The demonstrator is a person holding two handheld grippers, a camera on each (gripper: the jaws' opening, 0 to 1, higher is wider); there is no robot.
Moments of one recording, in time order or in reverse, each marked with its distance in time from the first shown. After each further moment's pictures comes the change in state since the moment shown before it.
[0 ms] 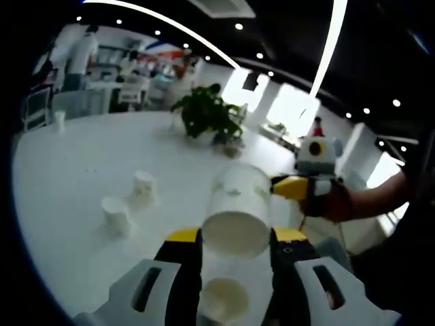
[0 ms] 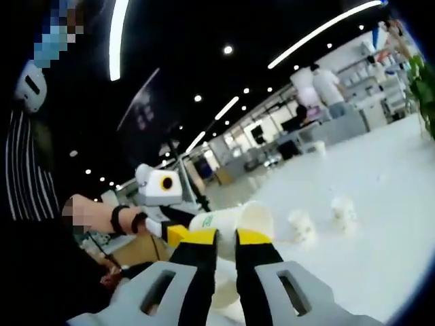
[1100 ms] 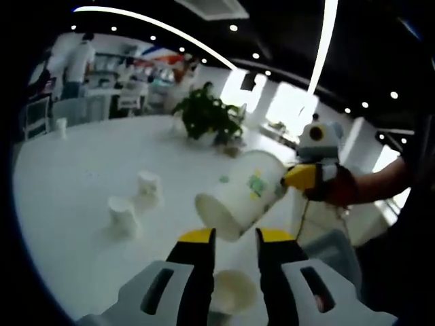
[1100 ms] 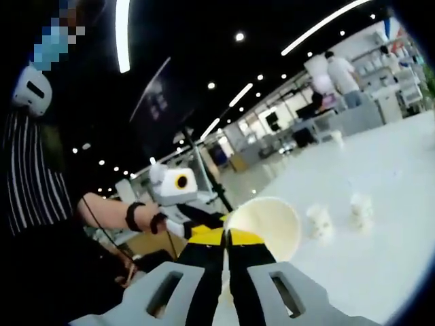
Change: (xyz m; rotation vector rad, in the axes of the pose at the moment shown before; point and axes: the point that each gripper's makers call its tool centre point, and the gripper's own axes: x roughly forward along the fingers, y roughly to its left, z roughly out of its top) left arm -0.012 0.006 -0.009 0.046 -0.011 0.014; right arm 0.009 0.024 -0.003 -0.003 0.092 0.092
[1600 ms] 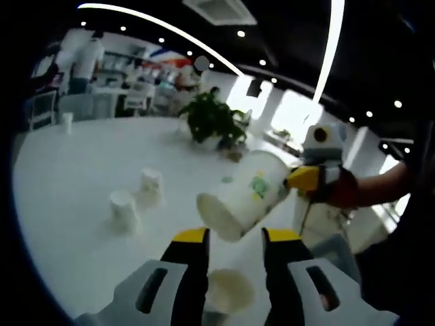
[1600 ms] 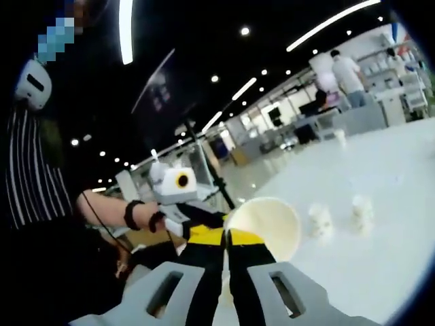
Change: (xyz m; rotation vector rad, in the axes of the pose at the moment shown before) left arm -0.003 -0.003 -0.007 -0.043 -0.044 0.024; right arm 0.003 0.007 -0.002 -0.040 0.055 0.005
